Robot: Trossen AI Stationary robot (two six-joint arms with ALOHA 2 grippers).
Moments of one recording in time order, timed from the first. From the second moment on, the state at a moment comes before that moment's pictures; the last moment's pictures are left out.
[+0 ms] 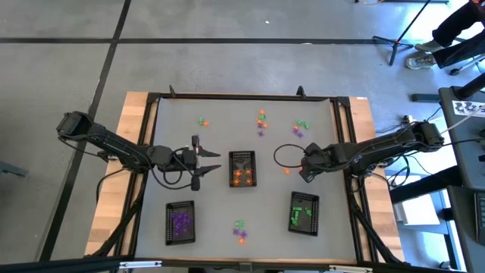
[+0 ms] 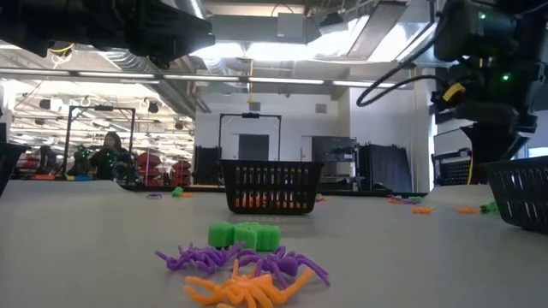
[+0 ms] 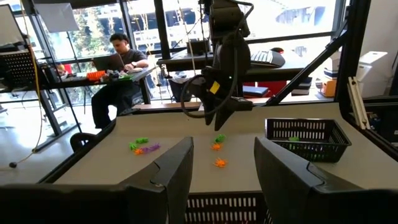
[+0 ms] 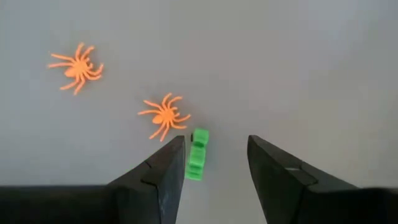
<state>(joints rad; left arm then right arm) -0.24 1.12 0.33 0.79 -0.38 0.08 0.17 1.18 0.63 -0.89 0.25 0.99</state>
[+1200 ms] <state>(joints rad) -0.24 1.12 0.33 0.77 -0.38 0.05 0.22 1.16 0.60 -0.79 0.12 0.96</state>
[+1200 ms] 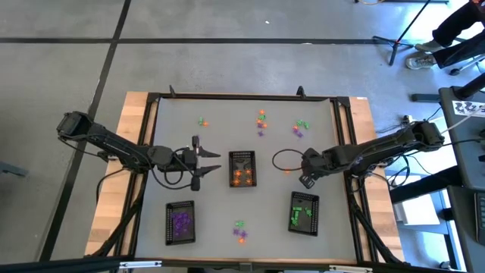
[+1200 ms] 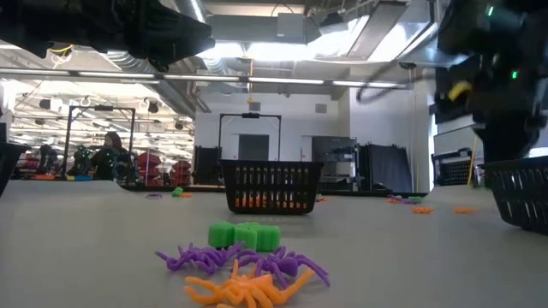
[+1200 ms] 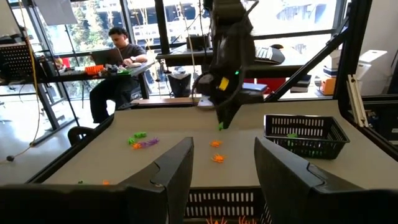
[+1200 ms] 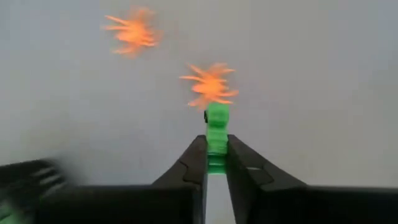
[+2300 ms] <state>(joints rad) -0.24 1.12 0.33 0.80 -0.40 0.03 0.66 1.25 0.72 -0.58 0.17 1.03</state>
